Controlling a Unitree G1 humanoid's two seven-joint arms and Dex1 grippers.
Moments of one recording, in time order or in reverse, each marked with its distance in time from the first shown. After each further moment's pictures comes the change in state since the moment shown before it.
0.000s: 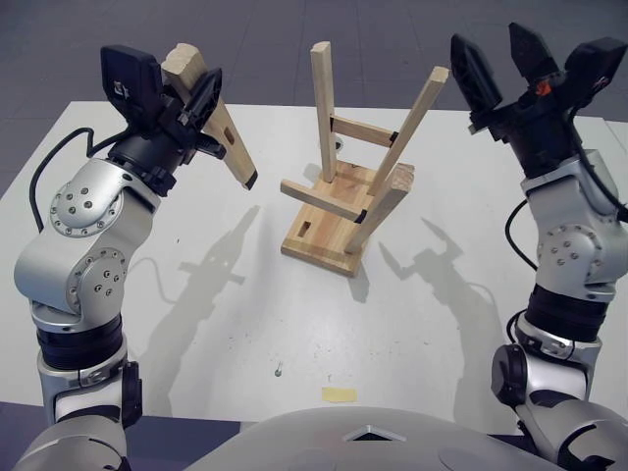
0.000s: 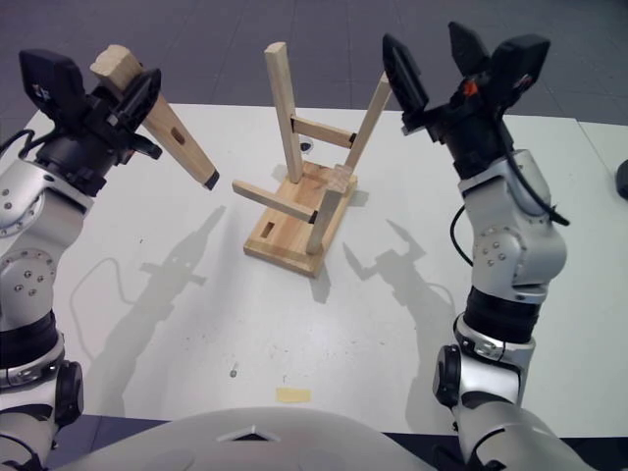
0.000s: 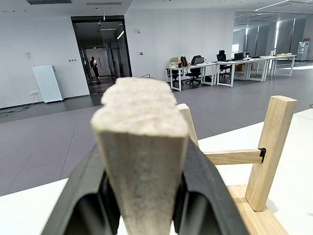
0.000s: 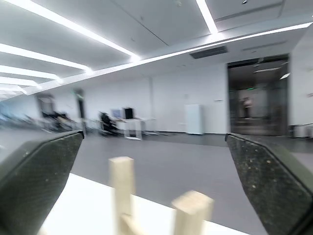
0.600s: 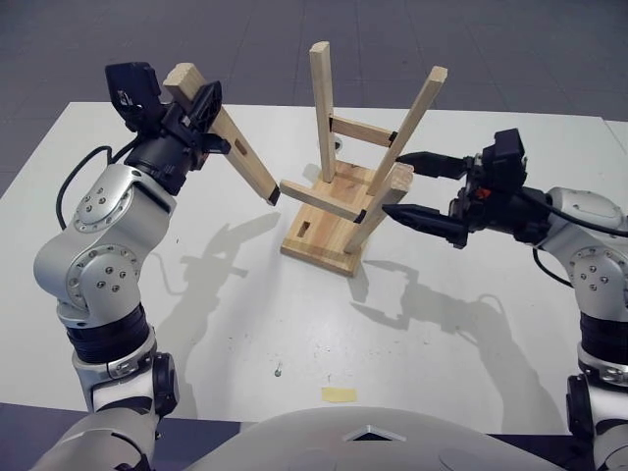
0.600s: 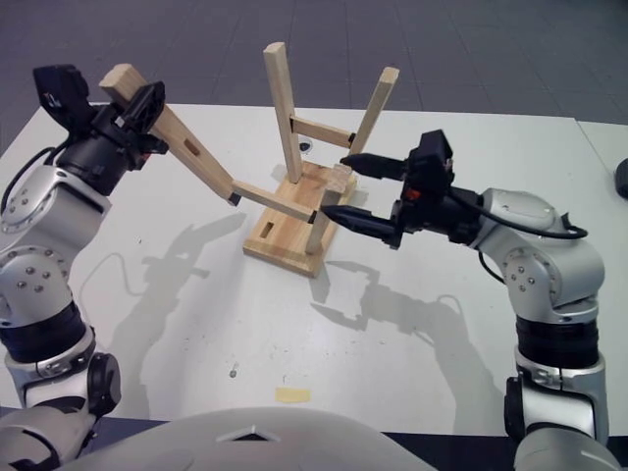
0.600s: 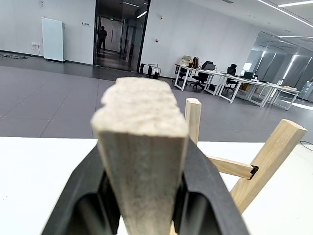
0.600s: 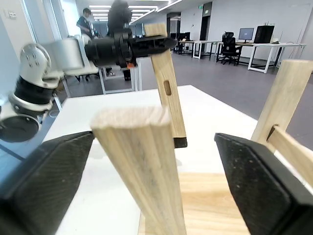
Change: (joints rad) left arm -0.034 -0.195 0.082 0.028 -0.146 0.172 0.193; right arm 0.183 -0.298 0.262 -0.087 -0.052 0.079 0.498
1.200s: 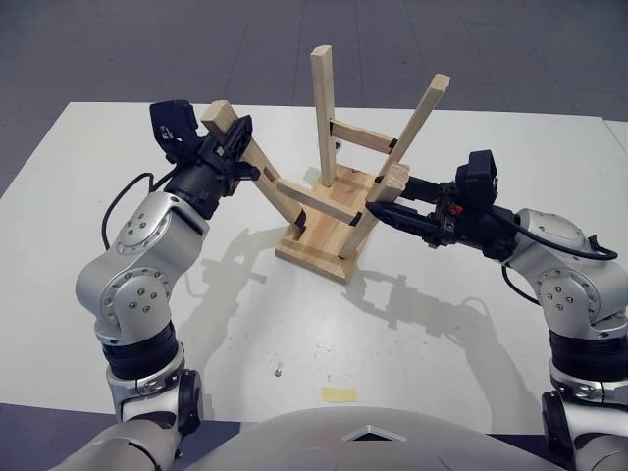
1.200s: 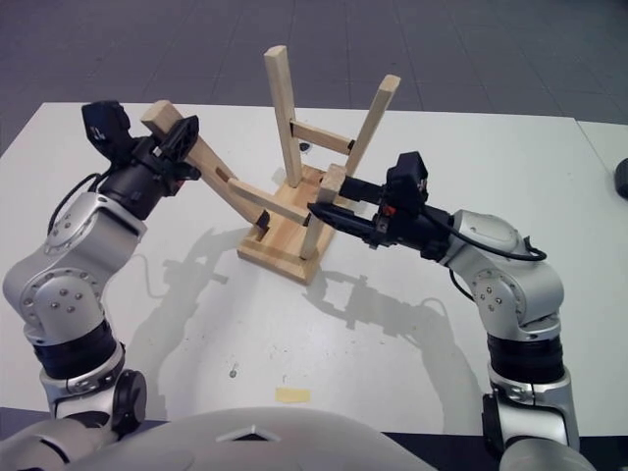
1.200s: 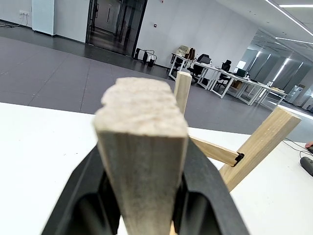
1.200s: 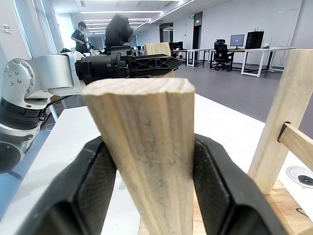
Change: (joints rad) left arm 0.092 -0.111 -0.036 -0.085 -0.006 0.048 0.061; right arm 0.065 0.101 0.020 -0.055 -0.011 -0.033 -0.094
